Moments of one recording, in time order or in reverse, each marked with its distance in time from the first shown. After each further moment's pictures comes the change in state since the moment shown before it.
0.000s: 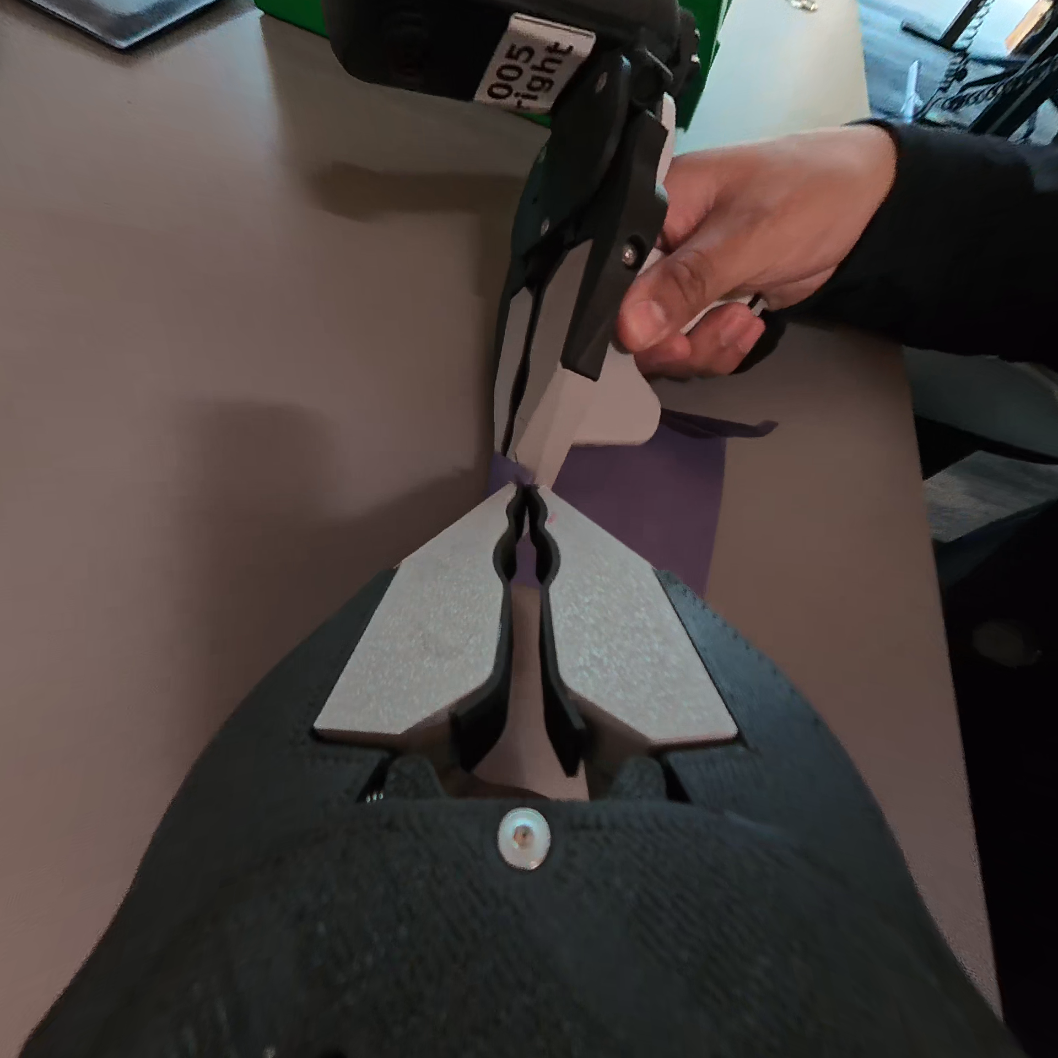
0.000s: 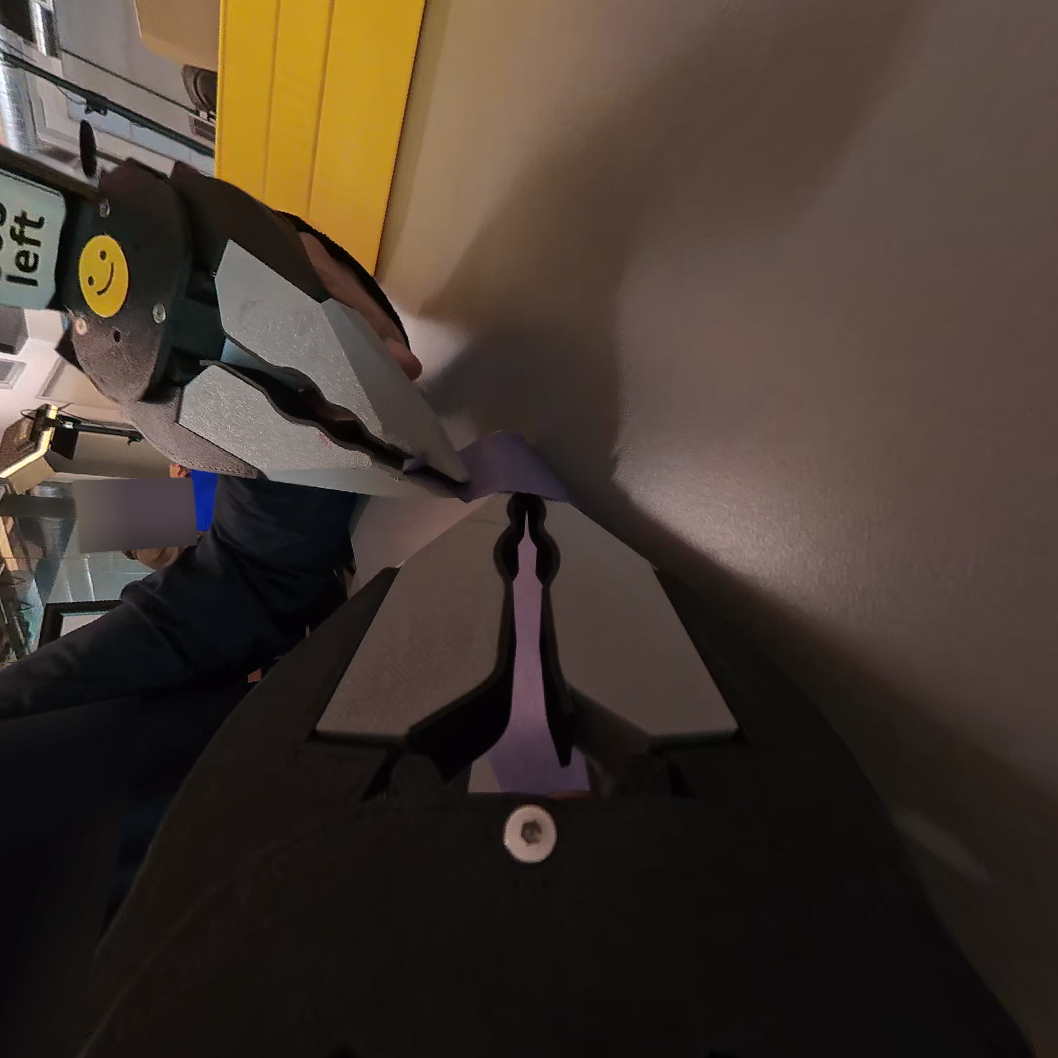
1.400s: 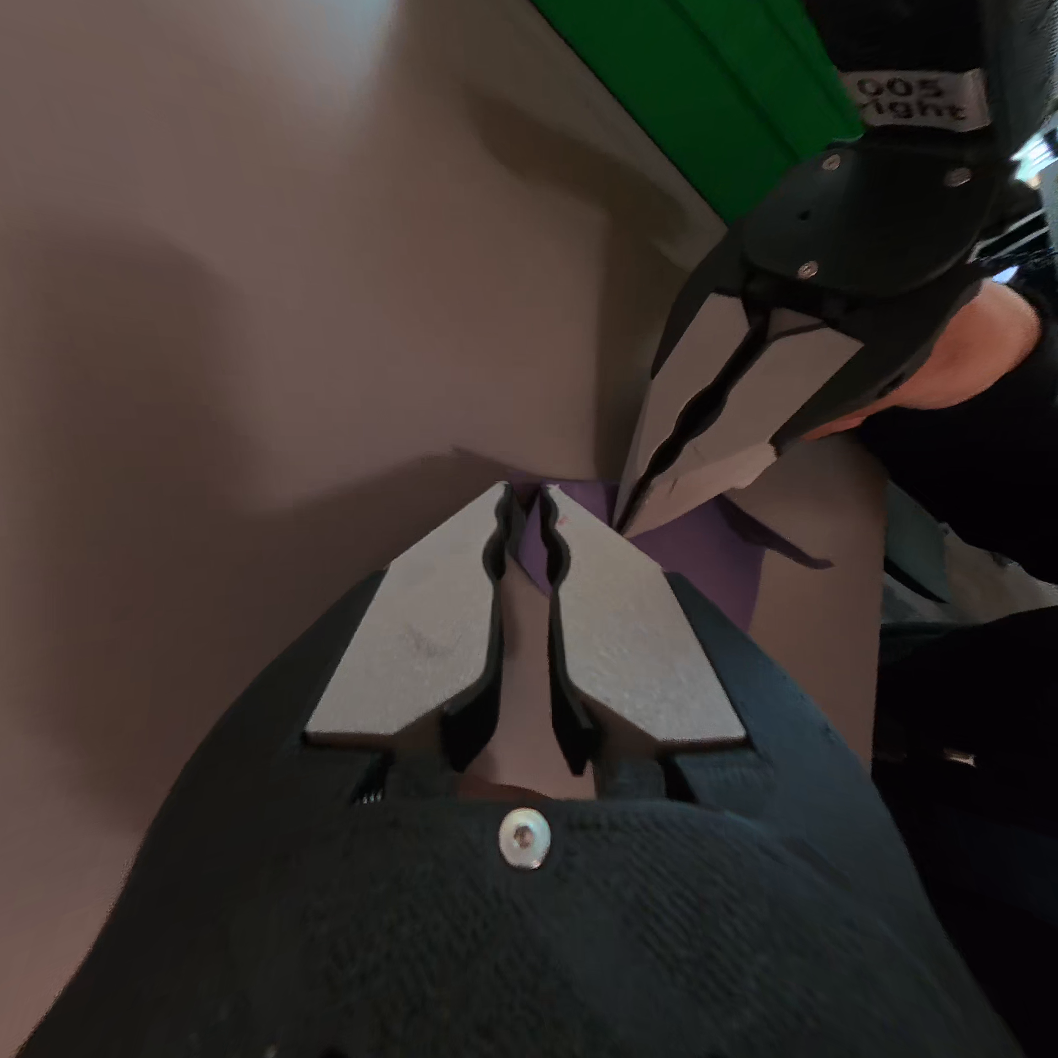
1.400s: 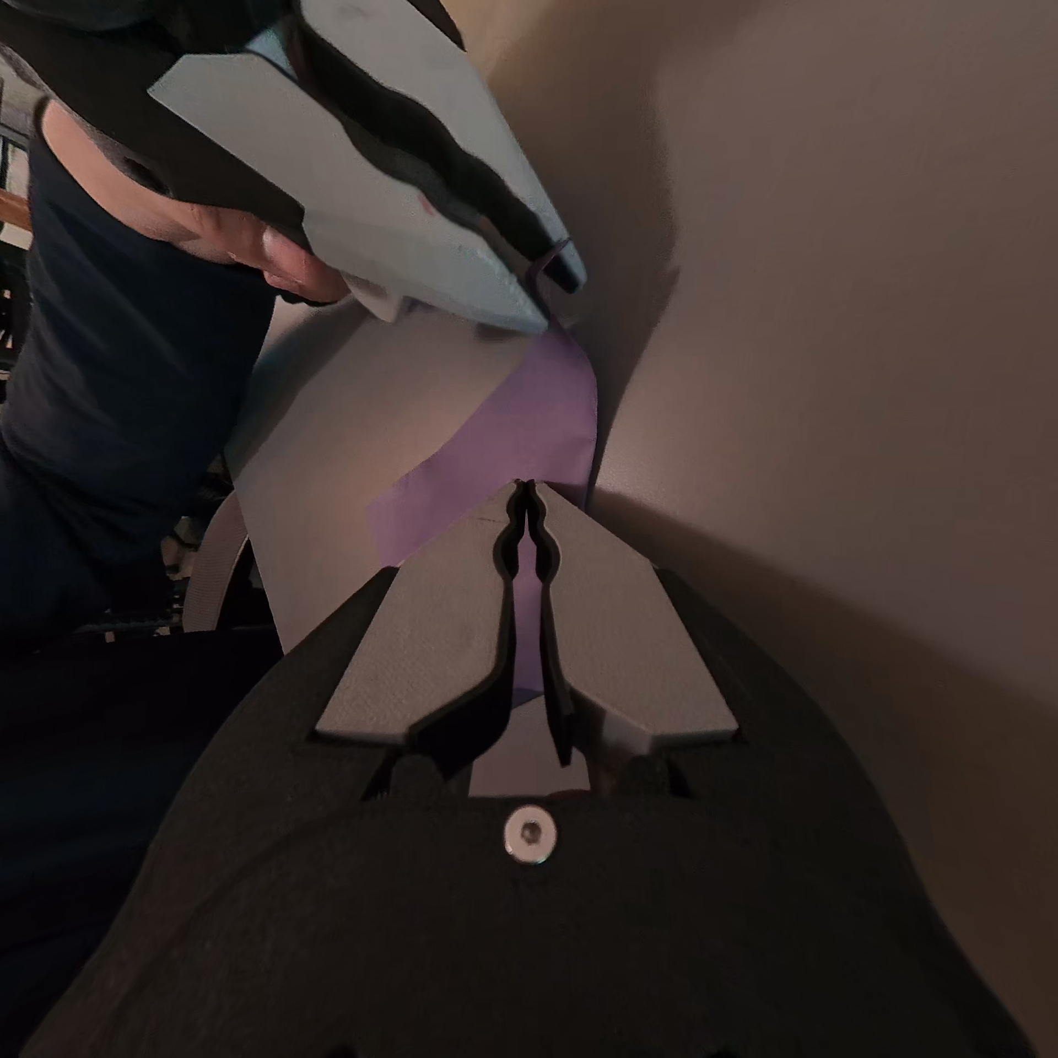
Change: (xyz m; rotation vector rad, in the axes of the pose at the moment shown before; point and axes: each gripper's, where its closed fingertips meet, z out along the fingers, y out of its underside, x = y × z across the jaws) left arm -0.040 -0.003 0.010 -0.038 0.013 -0.353; right arm 0.009 0.015 -0.023 -0.048 0.220 -0.227
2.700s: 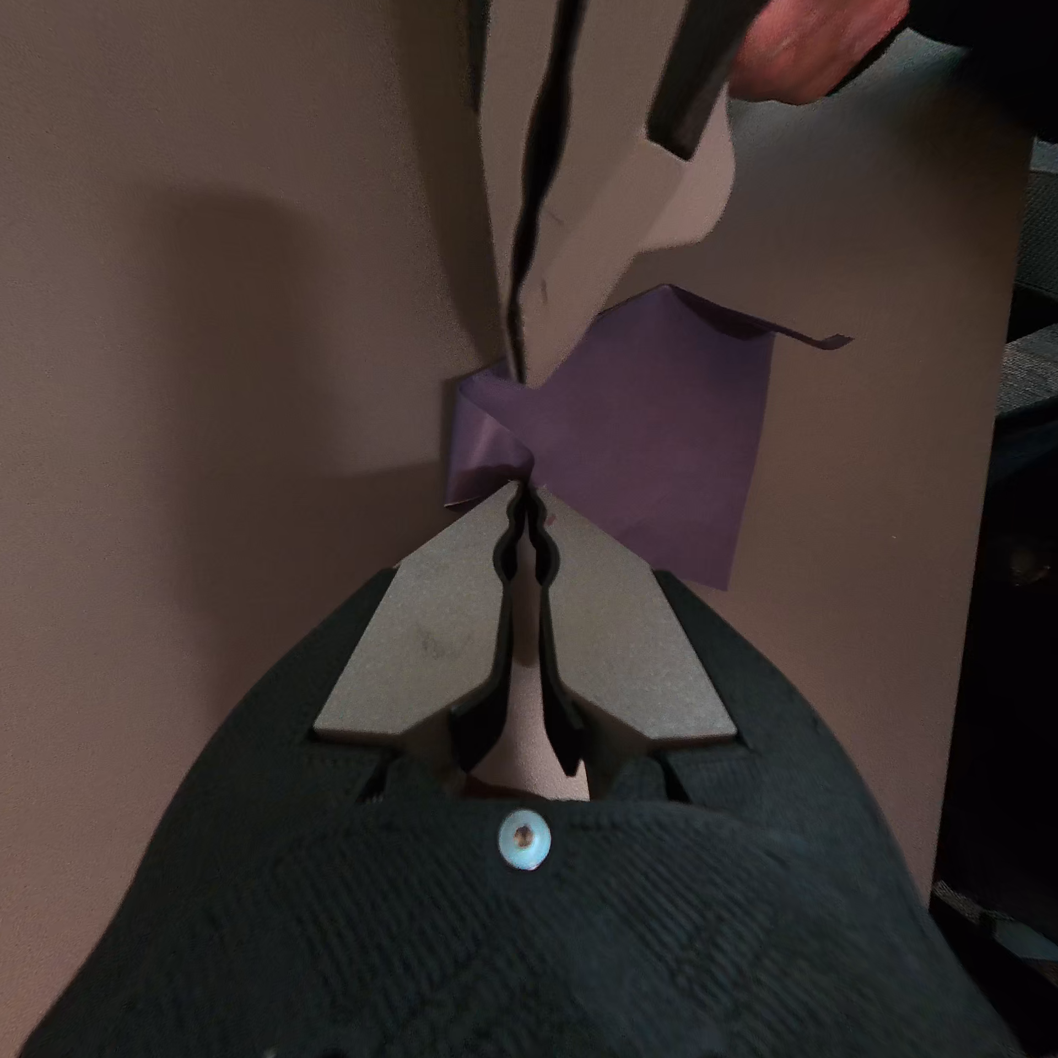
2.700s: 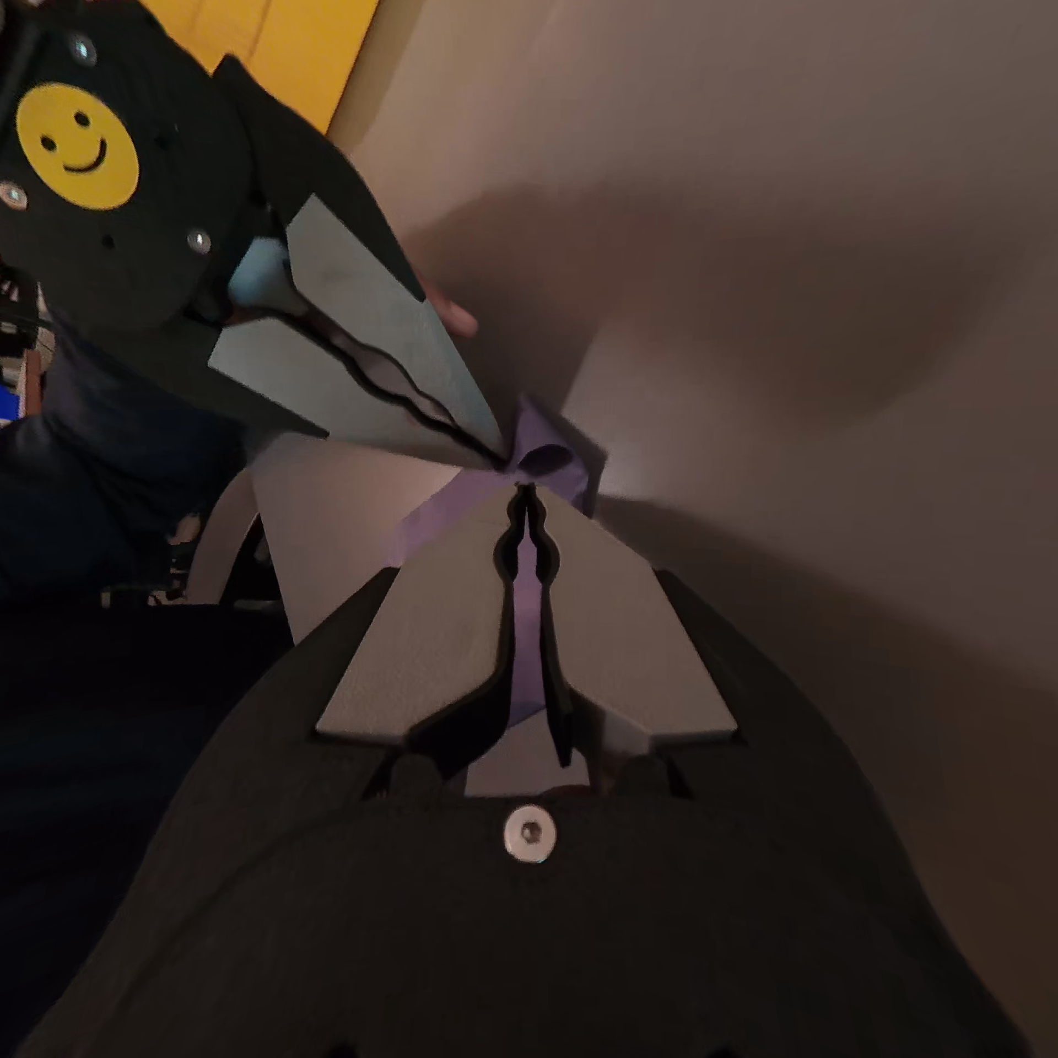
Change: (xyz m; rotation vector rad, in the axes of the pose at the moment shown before) left arm 0.028 0.046 0.004 -0.283 -0.071 0.353; right arm 0.000 -0.017 -0.013 -0.036 -0.034 -0.062
